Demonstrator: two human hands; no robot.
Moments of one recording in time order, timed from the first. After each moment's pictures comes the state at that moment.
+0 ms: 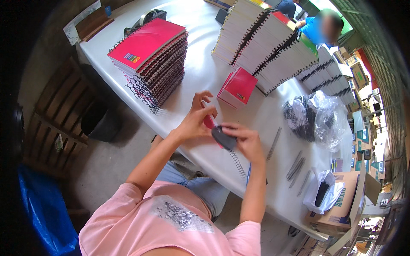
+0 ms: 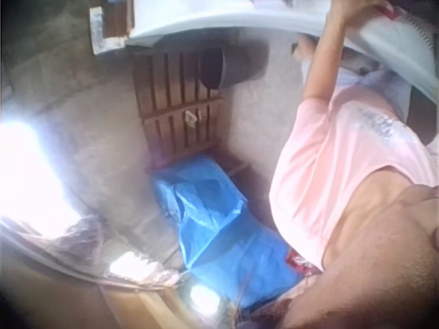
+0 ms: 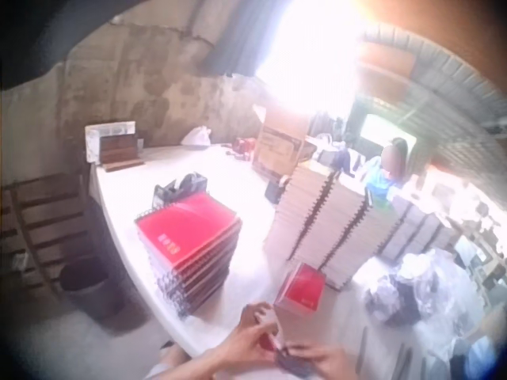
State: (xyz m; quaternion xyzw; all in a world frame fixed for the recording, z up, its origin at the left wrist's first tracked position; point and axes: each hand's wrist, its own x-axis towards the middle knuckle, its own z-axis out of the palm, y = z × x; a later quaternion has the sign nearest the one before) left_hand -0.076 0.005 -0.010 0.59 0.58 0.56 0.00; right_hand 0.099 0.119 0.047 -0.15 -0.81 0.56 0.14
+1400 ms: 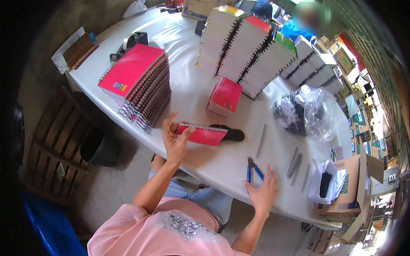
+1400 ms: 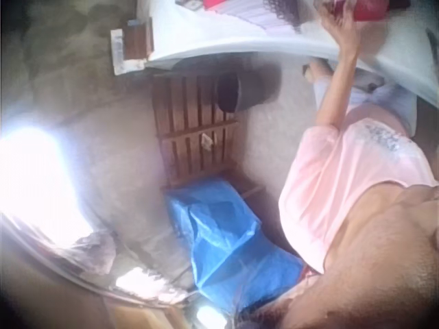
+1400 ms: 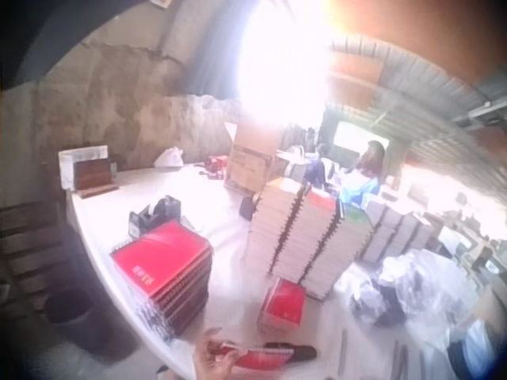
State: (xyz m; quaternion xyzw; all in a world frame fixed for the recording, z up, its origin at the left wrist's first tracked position) left_hand -0.046 -0.012 -0.004 0.24 0.50 0.82 0.11; right_hand 0.228 0.044 0.030 -0.57 -0.81 0.07 0.13
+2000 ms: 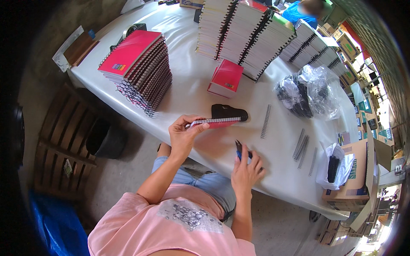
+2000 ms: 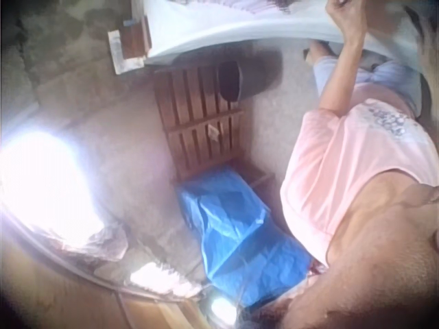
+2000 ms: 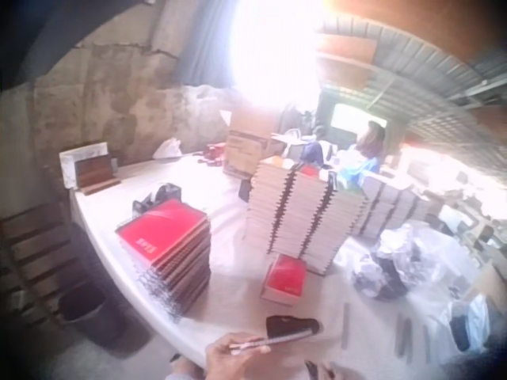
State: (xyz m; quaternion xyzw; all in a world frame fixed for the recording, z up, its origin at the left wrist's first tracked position) left_hand -0.015 -0.034 0.009 0.24 0.49 0.81 0.23; right_hand 0.175 0.004 -0.001 -0.51 -0.85 -0.01 0.15
